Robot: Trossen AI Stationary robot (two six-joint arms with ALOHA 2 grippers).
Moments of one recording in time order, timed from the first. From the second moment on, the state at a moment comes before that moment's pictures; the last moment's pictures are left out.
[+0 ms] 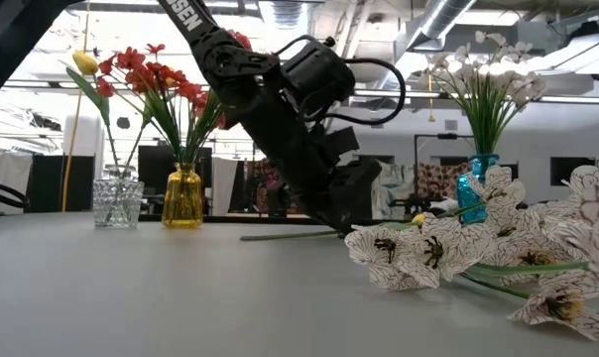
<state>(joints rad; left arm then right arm) 0.03 2.11 1.25 0.05 -0.36 -0.40 0.61 1.57 1.25 -0.46 1.07 -0.18</state>
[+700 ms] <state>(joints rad) -0.07 1.76 1.25 -0.06 -0.44 -0.31 0.61 1.57 1.25 -0.46 1.06 -0.18</state>
